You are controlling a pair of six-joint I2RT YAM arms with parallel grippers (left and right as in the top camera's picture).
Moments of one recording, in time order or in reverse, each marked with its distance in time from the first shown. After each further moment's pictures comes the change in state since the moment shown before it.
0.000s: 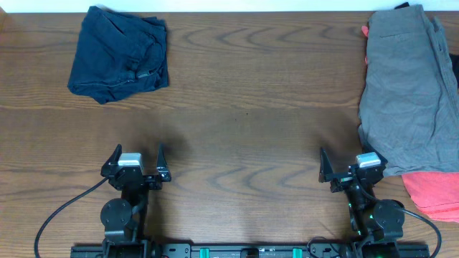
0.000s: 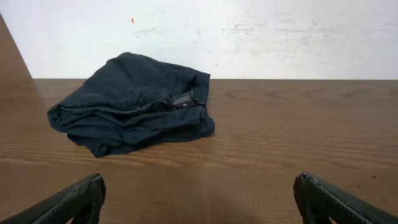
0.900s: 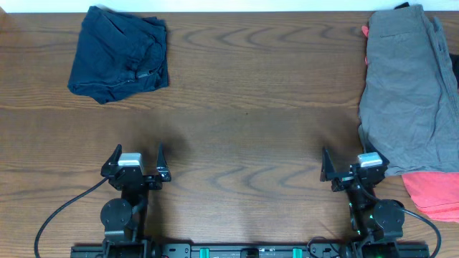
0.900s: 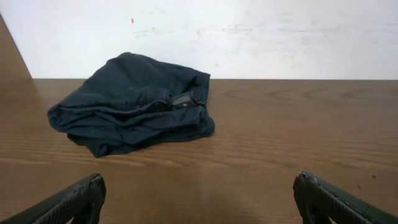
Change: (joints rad) left arm 0.000 0.000 0.000 0.000 0.000 0.000; right arm 0.000 0.000 0.000 -0.003 0.053 -0.008
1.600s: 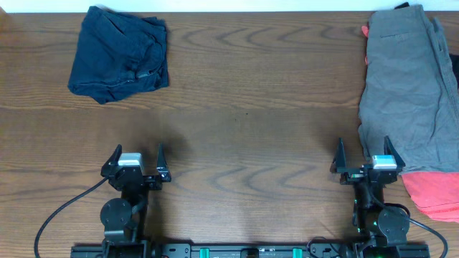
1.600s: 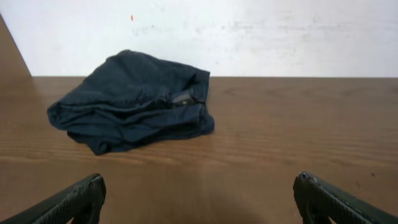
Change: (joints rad) left arm 0.000 0.004 0.012 -0.021 0.000 0.000; right arm 0.000 0.000 0.000 0.156 0.134 -0.028
